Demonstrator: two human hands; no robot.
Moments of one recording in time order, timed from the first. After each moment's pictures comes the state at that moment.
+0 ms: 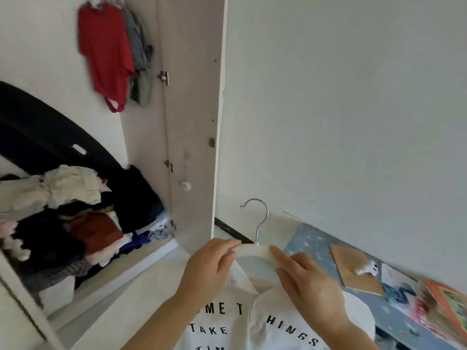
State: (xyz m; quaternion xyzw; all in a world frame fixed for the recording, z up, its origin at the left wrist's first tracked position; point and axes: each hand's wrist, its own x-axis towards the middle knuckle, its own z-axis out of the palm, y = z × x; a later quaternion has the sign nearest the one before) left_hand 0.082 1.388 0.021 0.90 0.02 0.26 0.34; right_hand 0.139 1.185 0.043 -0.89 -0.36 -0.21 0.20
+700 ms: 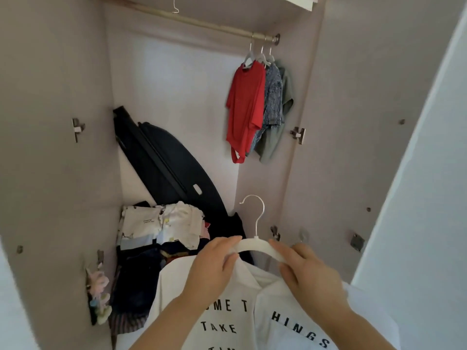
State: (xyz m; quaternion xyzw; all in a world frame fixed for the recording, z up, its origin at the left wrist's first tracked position) left_hand 0.221 1.742 0.060 0.86 0.26 0.39 0.22; right_hand 0.369 1.599 0.101 -0.79 -0.57 -0.13 0.16
